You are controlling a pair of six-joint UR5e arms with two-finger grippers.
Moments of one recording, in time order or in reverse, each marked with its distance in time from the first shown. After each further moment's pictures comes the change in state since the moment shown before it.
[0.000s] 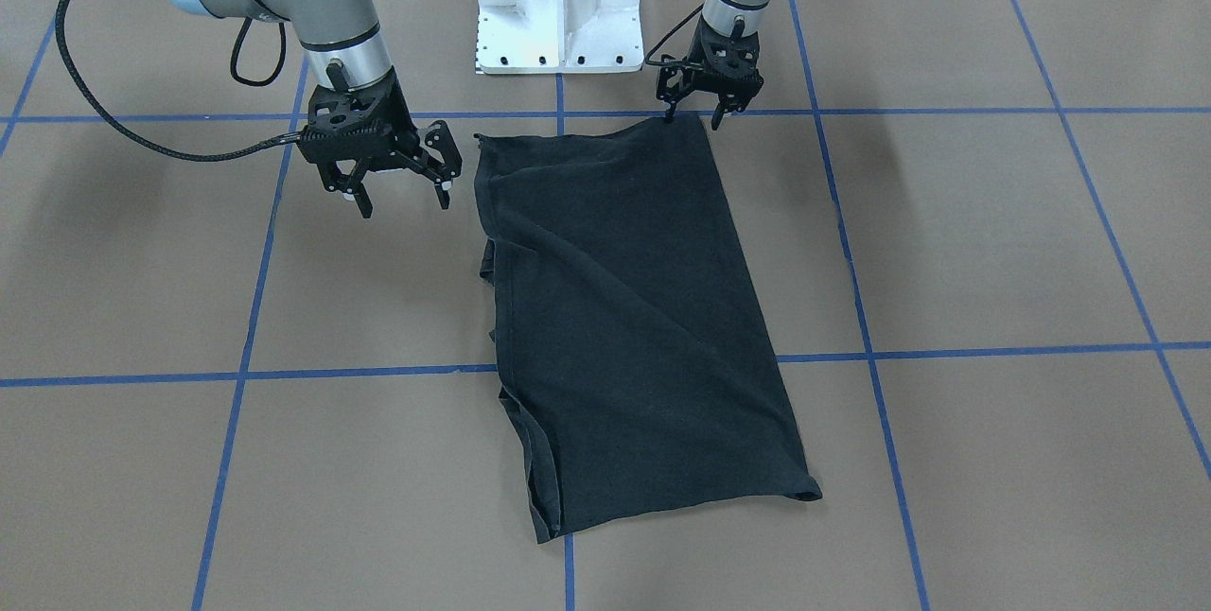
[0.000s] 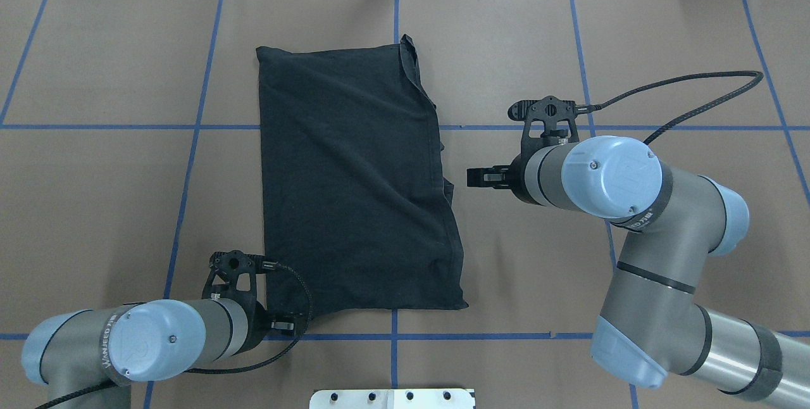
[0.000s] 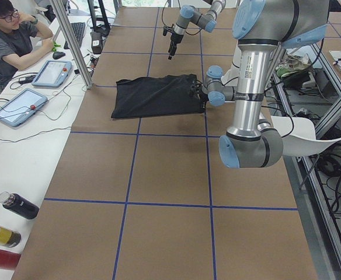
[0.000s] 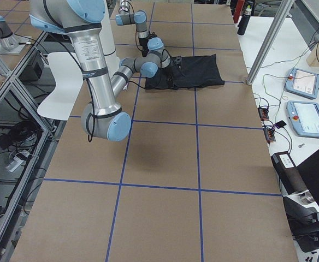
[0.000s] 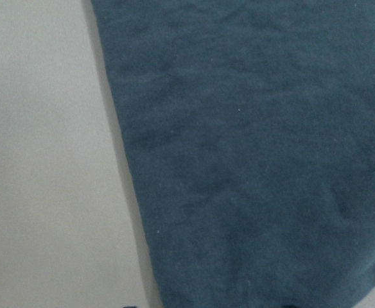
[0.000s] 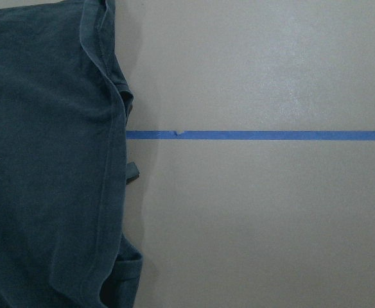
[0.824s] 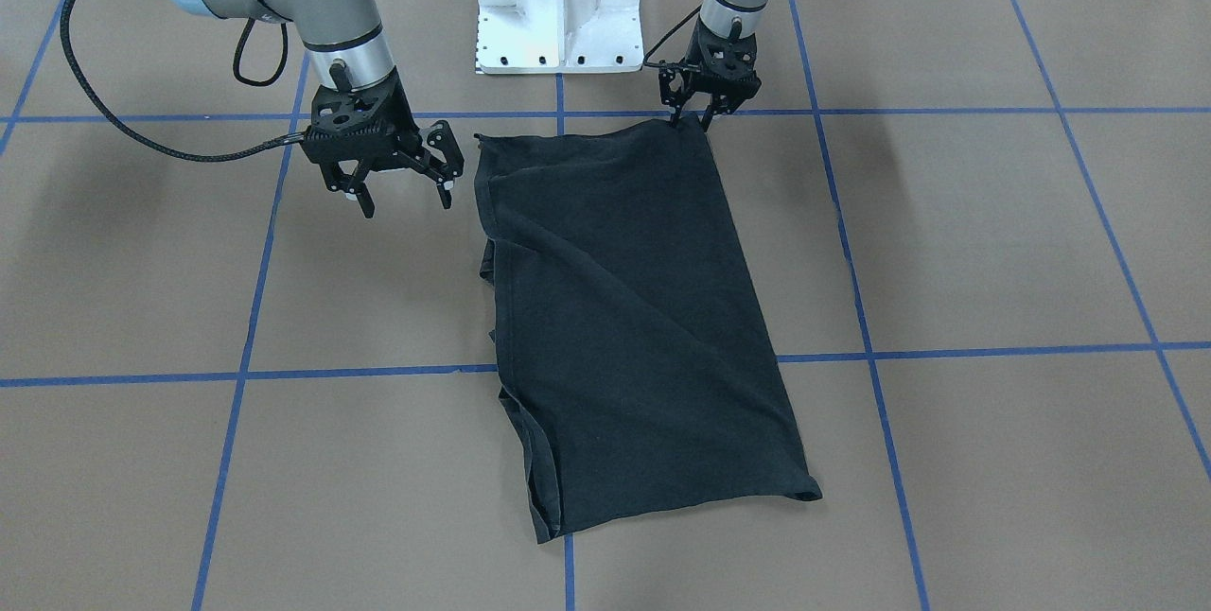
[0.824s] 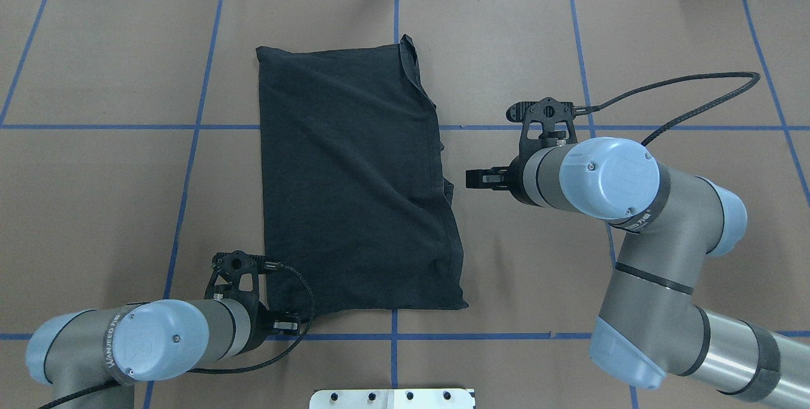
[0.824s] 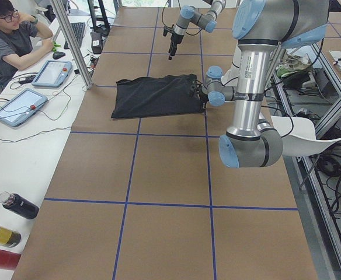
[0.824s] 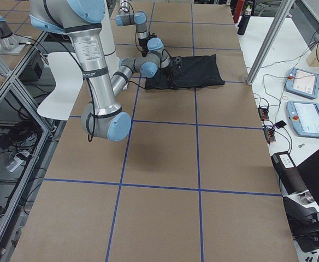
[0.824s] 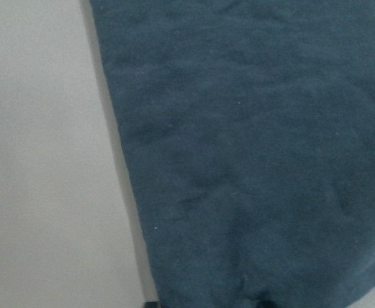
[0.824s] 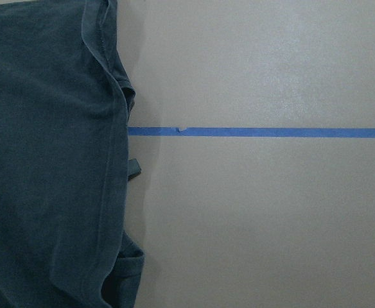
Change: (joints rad) left arm 0.001 -0.008 0.007 0.000 -0.003 -0.003; right arm -0.003 0.002 -0.003 0.000 0.000 -0.001
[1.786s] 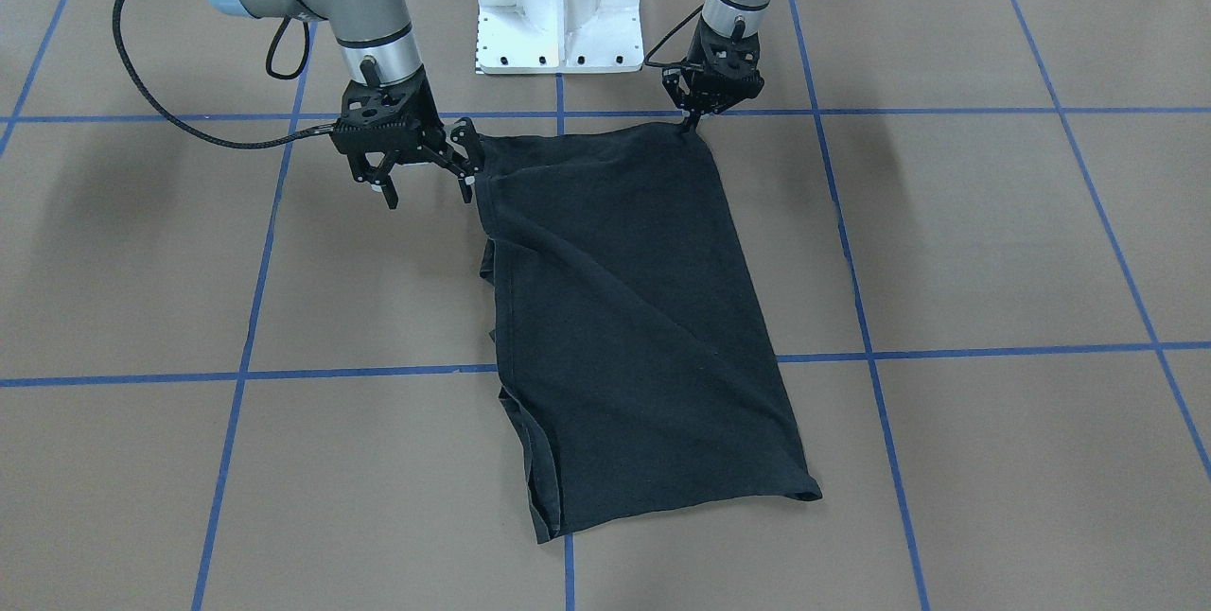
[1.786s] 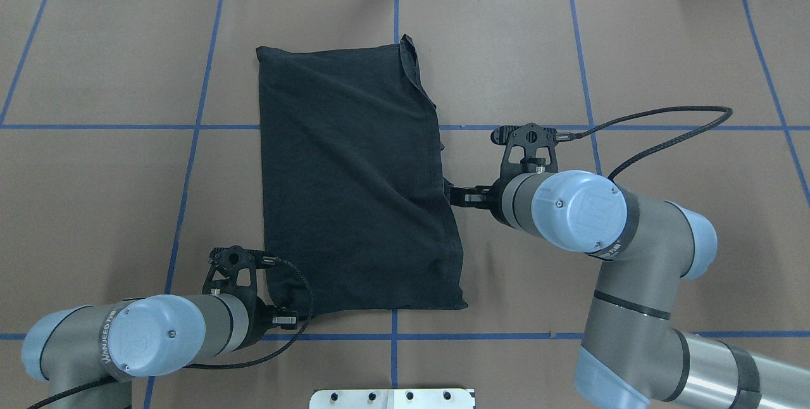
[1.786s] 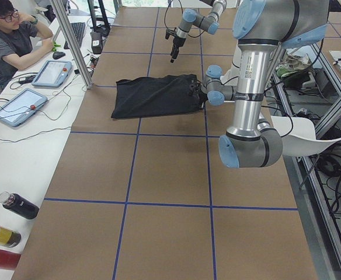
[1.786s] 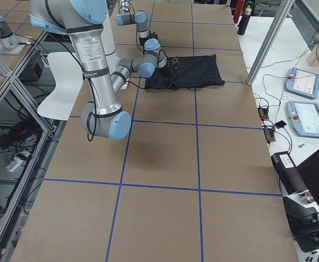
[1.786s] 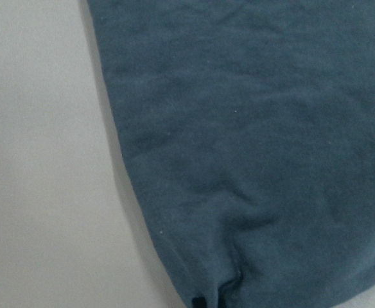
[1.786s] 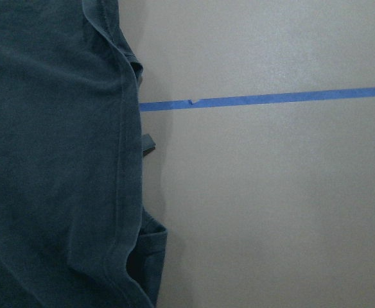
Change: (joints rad) left arm -0.012 0.002 -0.010 0.000 0.000 0.000; right arm -0.092 0.033 -0.040 0.001 -0.097 0.135
